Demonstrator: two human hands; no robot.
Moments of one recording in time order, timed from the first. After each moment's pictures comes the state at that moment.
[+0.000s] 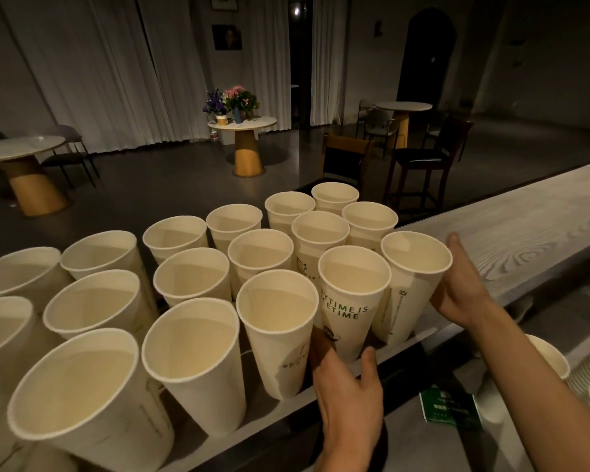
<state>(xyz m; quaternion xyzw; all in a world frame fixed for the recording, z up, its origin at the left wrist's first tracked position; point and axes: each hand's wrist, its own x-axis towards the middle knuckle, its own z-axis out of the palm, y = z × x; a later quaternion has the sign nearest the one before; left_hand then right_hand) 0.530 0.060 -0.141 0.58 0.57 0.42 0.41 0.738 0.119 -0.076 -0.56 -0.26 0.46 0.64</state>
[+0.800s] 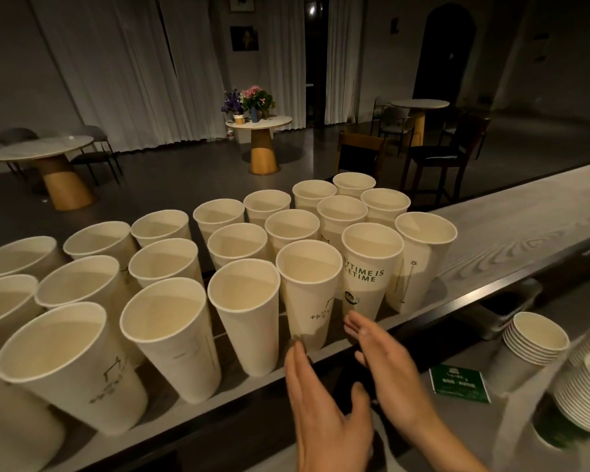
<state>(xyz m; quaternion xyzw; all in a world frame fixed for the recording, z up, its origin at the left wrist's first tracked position) 0.442 -0.018 -0.127 0.58 0.60 0.35 0.42 0.552 -0.009 -0.115 -0.61 -0.45 0.41 0.52</state>
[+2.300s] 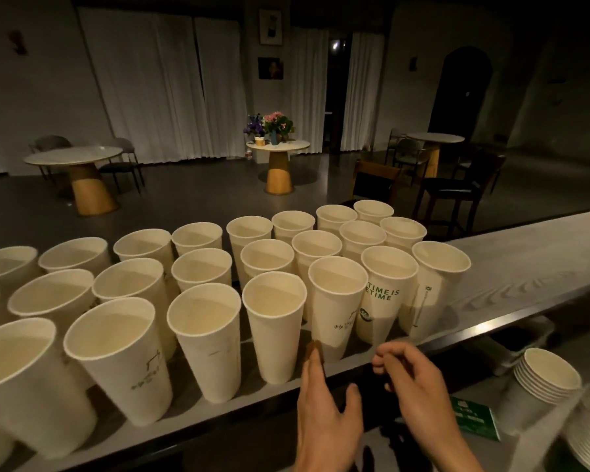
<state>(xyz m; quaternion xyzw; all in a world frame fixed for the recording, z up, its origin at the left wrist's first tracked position) 0.422 0.004 -0.124 0.59 0.56 0.35 0.46 0.560 -0.015 -0.115 -0.67 -0.40 0.32 0.54</state>
